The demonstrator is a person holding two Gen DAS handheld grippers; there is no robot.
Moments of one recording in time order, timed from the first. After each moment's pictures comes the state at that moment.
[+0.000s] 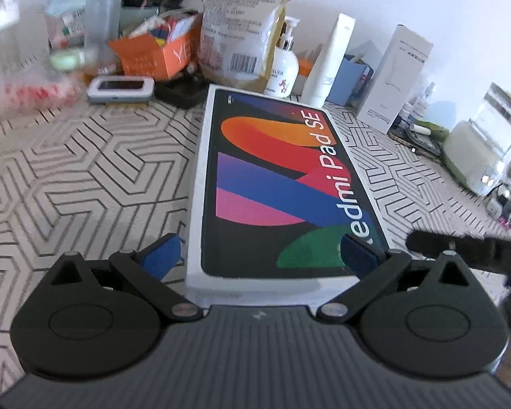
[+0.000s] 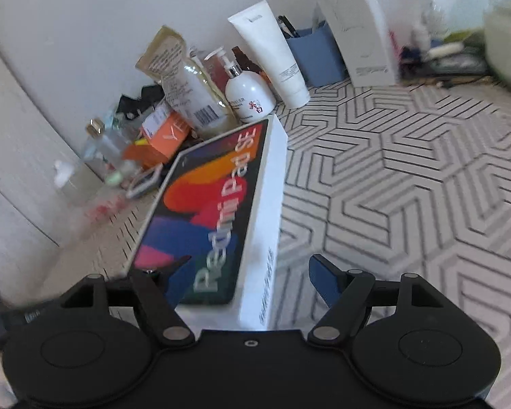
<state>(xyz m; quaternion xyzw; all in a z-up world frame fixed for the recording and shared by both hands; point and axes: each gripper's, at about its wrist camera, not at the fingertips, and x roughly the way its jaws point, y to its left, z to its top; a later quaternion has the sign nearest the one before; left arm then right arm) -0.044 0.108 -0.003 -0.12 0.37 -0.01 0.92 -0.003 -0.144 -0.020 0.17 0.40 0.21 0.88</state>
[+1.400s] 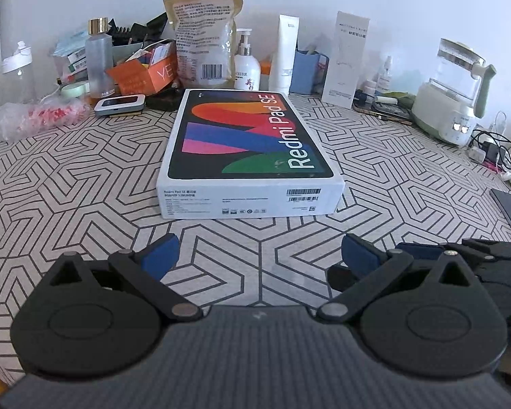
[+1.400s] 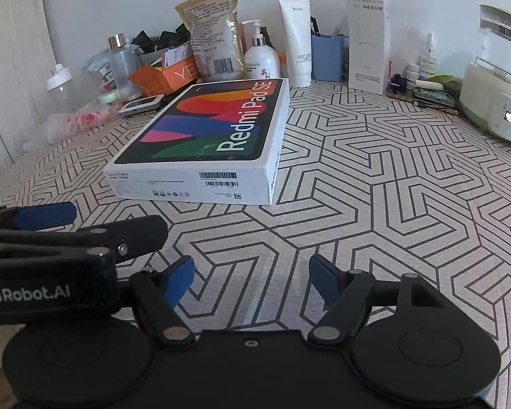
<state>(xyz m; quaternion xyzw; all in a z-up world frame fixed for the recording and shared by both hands) -0.145 0.048 -0.012 -0.05 0.32 -0.02 0.95 -0.114 -0.093 -0.040 0.00 0.38 0.16 0.91</state>
